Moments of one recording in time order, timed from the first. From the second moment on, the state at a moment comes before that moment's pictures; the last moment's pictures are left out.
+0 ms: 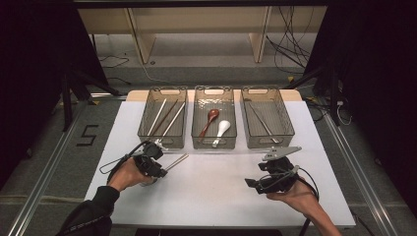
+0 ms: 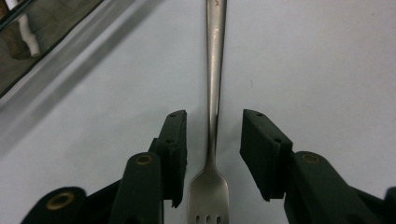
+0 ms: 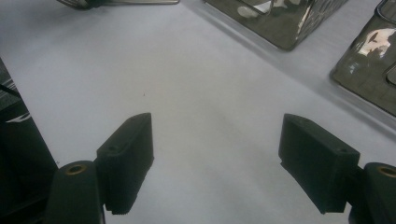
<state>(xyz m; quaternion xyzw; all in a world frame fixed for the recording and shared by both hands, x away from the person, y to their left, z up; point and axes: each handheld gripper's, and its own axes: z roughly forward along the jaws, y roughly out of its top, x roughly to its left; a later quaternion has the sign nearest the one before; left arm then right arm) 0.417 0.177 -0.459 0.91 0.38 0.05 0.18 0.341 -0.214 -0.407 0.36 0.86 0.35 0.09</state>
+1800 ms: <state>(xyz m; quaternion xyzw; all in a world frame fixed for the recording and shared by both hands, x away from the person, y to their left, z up) 0.409 0.166 -0.443 0.93 0.30 0.03 0.20 0.341 -0.214 -0.407 0.36 0.86 0.35 0.09</state>
